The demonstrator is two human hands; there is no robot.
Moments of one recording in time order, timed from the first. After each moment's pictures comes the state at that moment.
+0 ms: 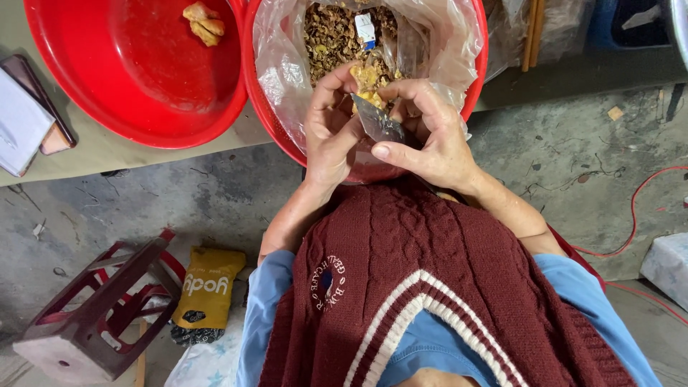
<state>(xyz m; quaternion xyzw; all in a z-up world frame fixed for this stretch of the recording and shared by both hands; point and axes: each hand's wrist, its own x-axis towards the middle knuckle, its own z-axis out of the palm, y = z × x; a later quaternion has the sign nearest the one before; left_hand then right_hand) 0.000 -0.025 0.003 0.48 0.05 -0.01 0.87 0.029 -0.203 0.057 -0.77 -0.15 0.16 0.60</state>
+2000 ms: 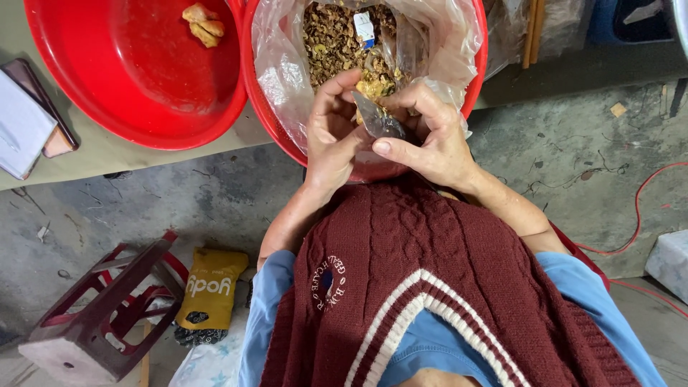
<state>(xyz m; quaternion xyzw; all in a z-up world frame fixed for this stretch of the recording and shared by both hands) -0.006 -0.024 0.006 0.51 0.05 -0.04 0.86 0.023 -0.206 0.043 -0.75 -0.15 0.14 0.62</state>
